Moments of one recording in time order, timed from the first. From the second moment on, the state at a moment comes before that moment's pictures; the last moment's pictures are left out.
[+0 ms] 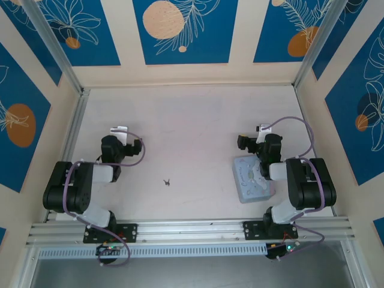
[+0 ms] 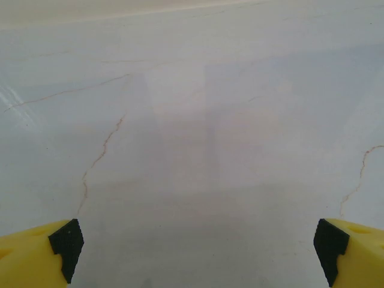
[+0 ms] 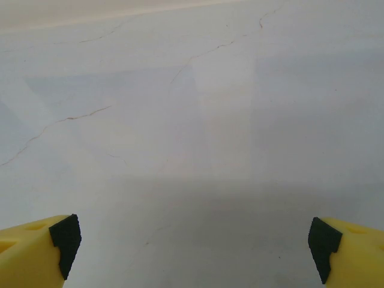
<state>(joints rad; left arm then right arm) -0.06 1.54 0.41 0.71 -0.01 0.06 0.01 1.54 0.39 0.72 -0.13 0.10</state>
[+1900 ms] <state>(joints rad) -0.28 1.32 0.98 -0.34 0.03 -0.37 0.28 1.16 0.81 -1.05 0.13 0.93</state>
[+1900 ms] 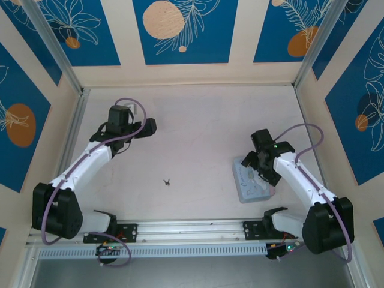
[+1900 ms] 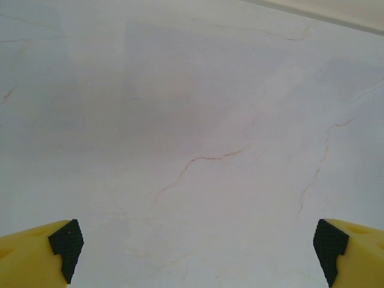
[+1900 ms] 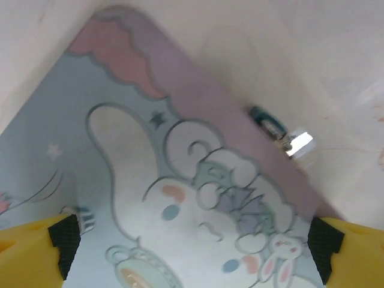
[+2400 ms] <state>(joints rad) -0.36 1.35 1.01 -0.38 0.00 -0.39 0.54 1.44 1.11 -0.76 -0.10 1.13</state>
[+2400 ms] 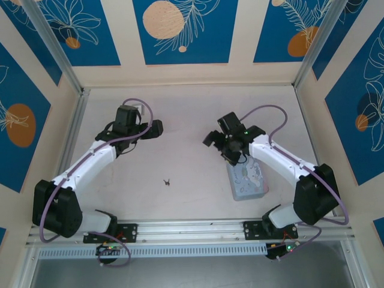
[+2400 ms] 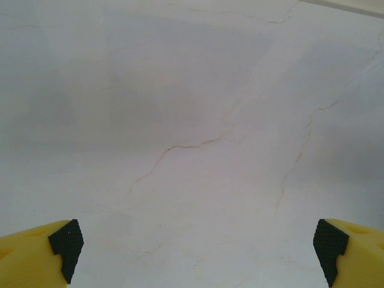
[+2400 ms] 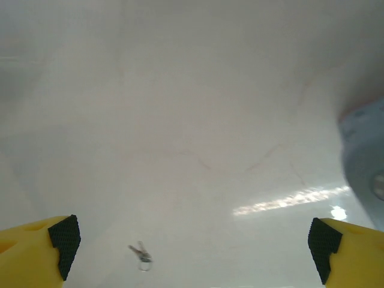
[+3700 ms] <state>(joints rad) -0.47 1.46 1.11 -0.39 -0.02 -0.40 0.35 0.88 0.62 -0.84 -0.24 1.37</state>
